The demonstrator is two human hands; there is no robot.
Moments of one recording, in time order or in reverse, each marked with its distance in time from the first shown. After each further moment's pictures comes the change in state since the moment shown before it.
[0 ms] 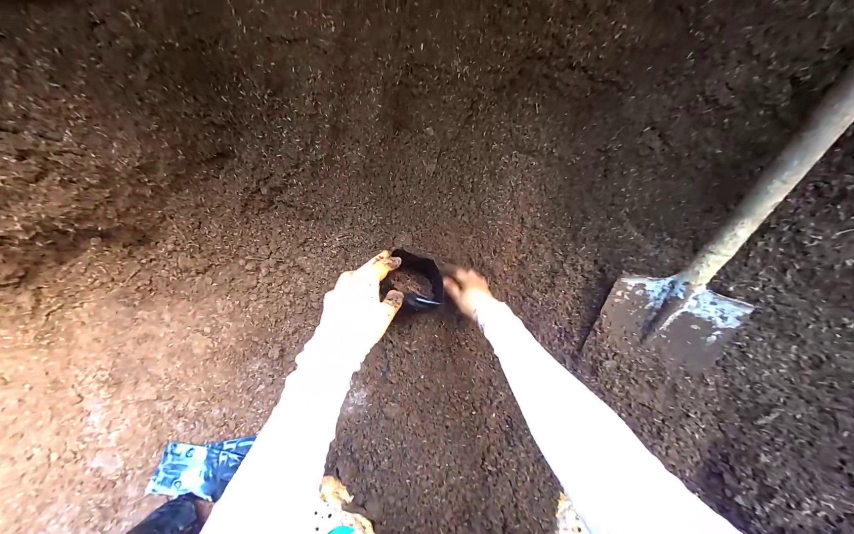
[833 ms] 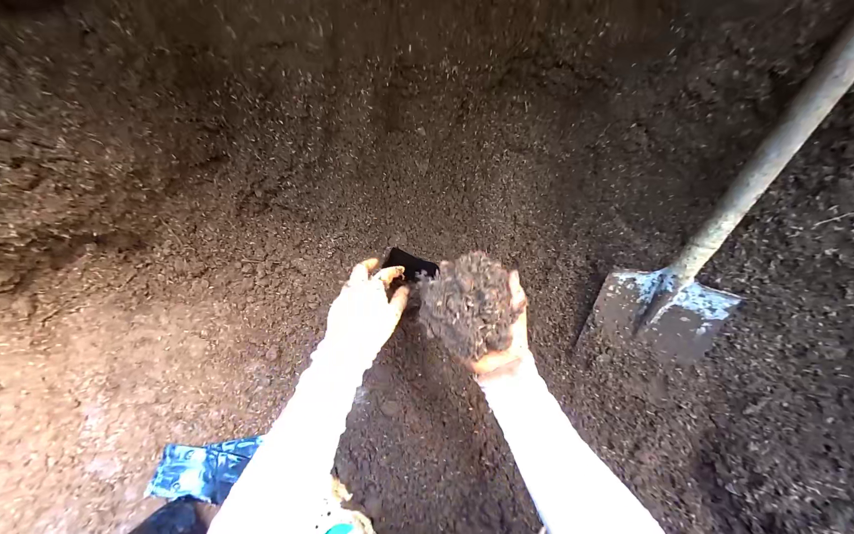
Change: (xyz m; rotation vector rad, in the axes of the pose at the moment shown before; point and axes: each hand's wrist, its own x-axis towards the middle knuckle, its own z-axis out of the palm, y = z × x) left_hand -0.003 0.010 0.018 0.056 0.069 -0.010; right_hand -0.125 -0.077 -0.026 2.077 -0.146 -0.102
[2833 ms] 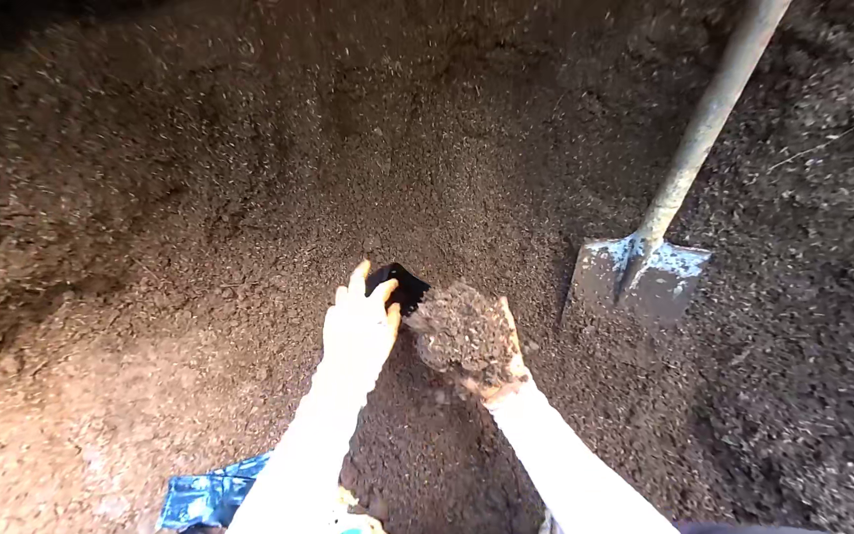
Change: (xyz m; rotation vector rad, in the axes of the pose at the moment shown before) left_hand -0.015 0.033 0.022 0.211 -0.006 0.101; right_hand -0.059 -0.004 -0.052 -0.021 0.267 0.006
